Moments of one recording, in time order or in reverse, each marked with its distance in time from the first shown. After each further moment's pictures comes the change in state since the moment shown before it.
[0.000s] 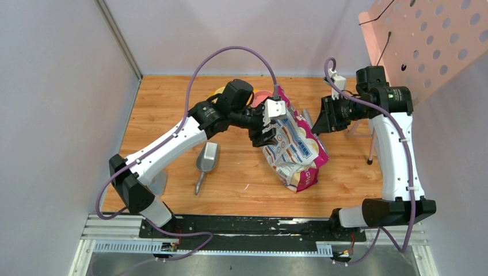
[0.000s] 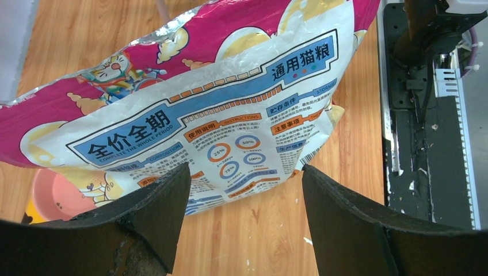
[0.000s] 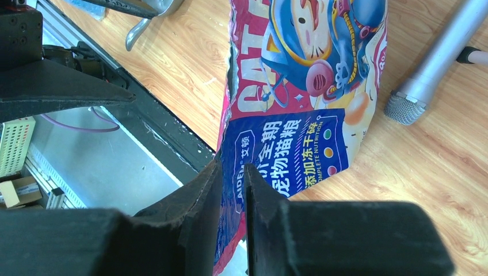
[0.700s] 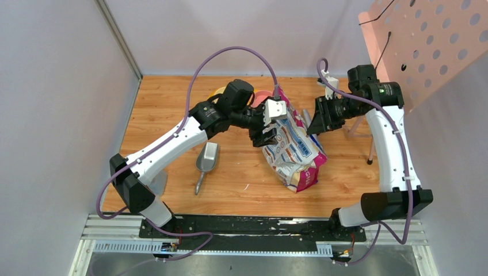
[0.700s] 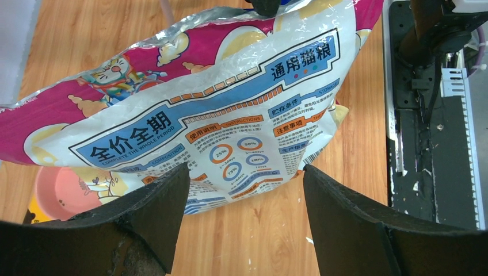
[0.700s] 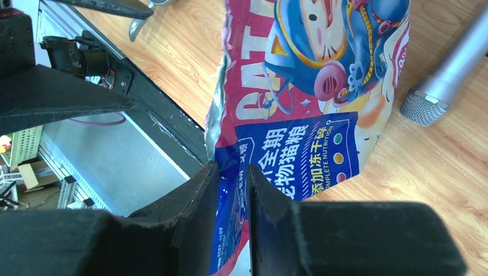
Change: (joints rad) left arm -0.002 0.006 0.000 0.003 -0.013 0.000; right arm 0.035 0.044 -0.013 -0.001 -0.010 0.002
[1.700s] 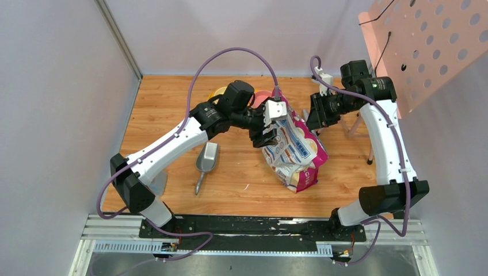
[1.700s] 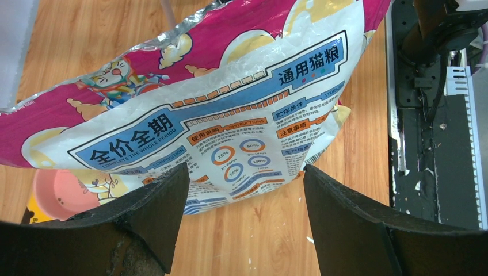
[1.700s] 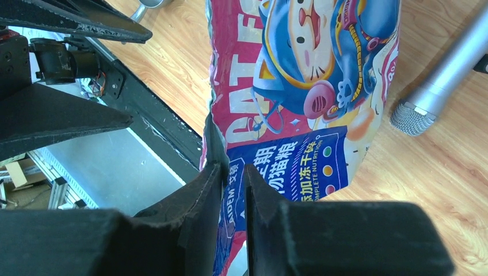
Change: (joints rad) left arm -0.002 0.000 -0.012 0.008 -0.011 0.001; right arm 0.045 0.065 0.054 0.013 0.048 0.026
